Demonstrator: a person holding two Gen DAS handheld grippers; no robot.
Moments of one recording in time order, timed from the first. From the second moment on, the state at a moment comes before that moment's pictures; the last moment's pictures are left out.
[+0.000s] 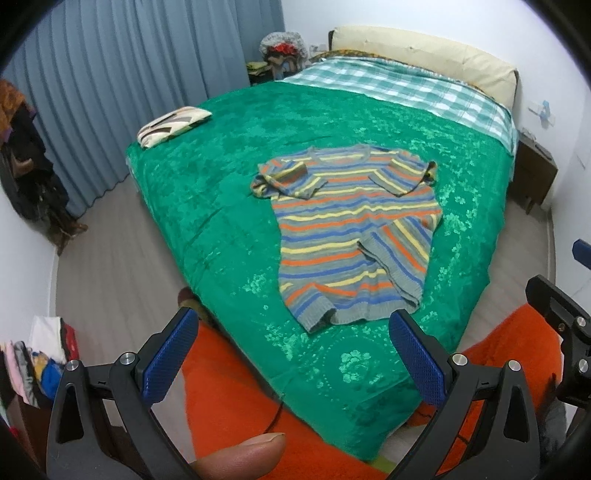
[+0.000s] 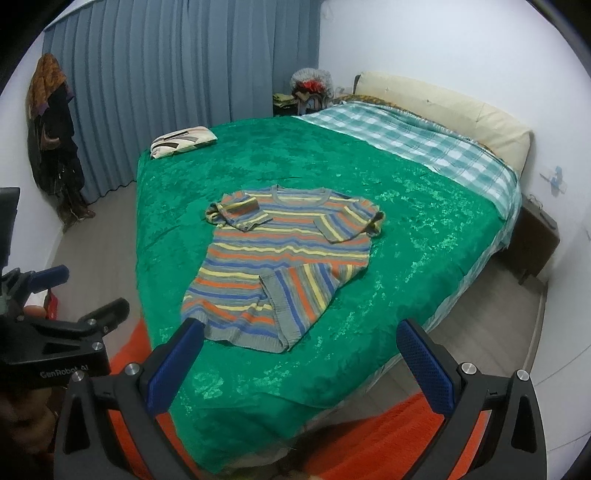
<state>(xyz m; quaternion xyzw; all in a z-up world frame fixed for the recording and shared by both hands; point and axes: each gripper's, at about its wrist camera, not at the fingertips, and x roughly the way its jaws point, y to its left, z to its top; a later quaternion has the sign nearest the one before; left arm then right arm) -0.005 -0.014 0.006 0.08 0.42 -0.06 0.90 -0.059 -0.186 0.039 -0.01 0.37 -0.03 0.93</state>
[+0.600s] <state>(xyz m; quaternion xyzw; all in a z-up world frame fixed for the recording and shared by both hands) 0.009 -0.025 -0.010 0.10 0.44 -0.07 0.89 -0.051 -0.190 0.022 -0.01 0.39 -0.04 0.92</state>
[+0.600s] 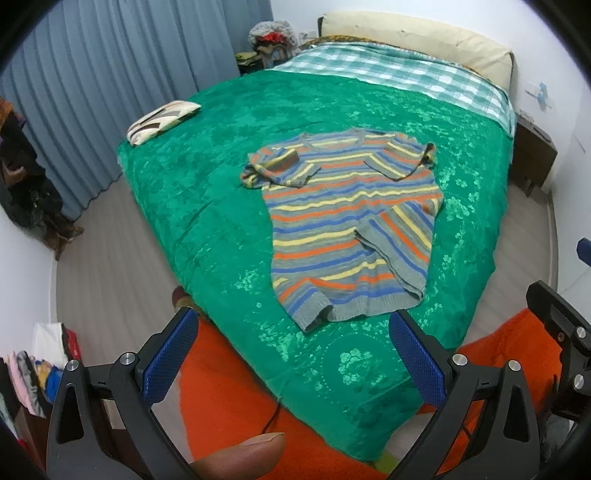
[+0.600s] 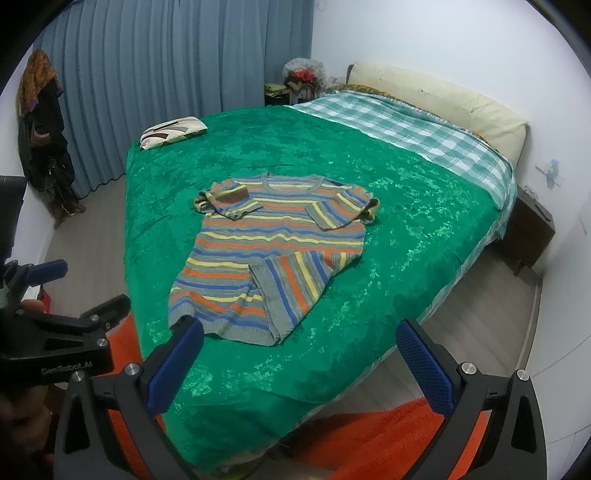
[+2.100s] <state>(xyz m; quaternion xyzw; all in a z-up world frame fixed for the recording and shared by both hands) 0.042 0.052 -0.097 0.03 0.52 -0.03 0.85 0.178 -0.169 -0.173 -0.02 0.50 0.03 0.87</state>
